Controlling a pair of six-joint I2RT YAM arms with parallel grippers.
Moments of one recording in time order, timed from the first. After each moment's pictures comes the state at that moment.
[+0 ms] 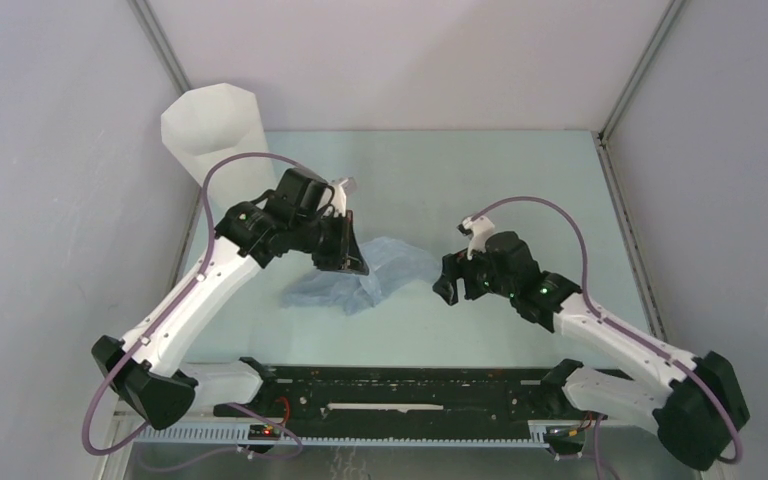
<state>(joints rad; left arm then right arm) -0.59 1.23 1.35 -1.03 0.38 -0.54 0.66 0.99 0.65 -0.25 -0.12 0.28</state>
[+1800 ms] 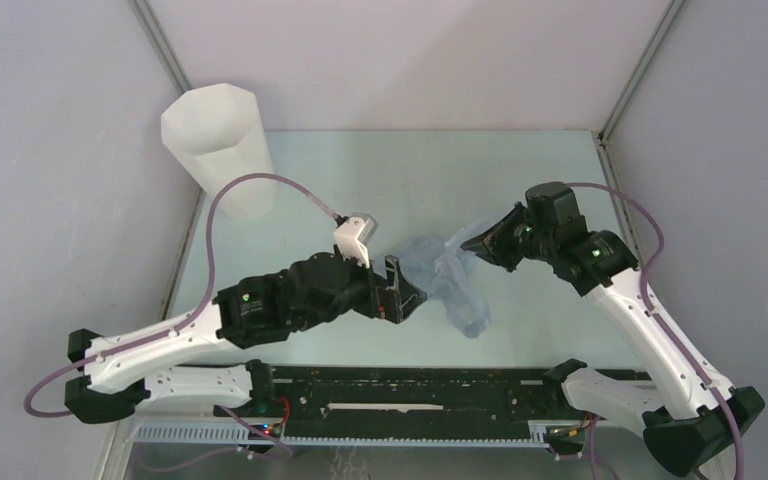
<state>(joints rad) -1.23 0.96 1.10 -0.56 -0.30 -0.77 0.47 1.02 1.11 -0.80 -0.18 1.21</state>
